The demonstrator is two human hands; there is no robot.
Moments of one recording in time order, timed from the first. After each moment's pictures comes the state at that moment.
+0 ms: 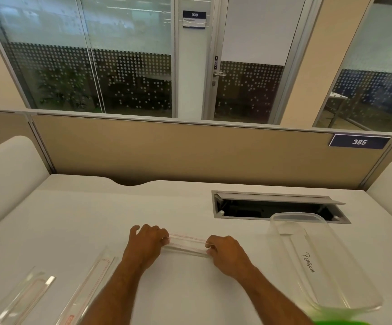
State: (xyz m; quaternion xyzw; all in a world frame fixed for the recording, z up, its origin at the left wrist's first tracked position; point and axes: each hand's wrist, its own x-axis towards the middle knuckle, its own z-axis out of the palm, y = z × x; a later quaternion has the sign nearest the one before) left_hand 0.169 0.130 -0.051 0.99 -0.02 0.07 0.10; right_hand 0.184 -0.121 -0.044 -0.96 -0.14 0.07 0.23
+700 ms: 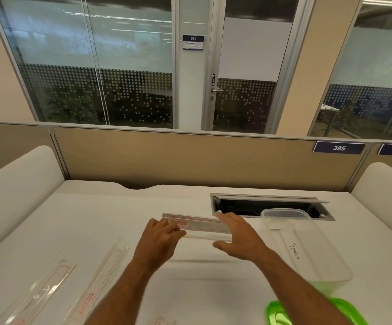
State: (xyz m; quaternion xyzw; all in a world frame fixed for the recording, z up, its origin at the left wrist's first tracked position) left_hand 0.098 0.102 0.012 0.91 -0.24 0.34 0.05; right_hand 0.140 -0.157 0.029 -0.95 -0.21 -0.01 0.22
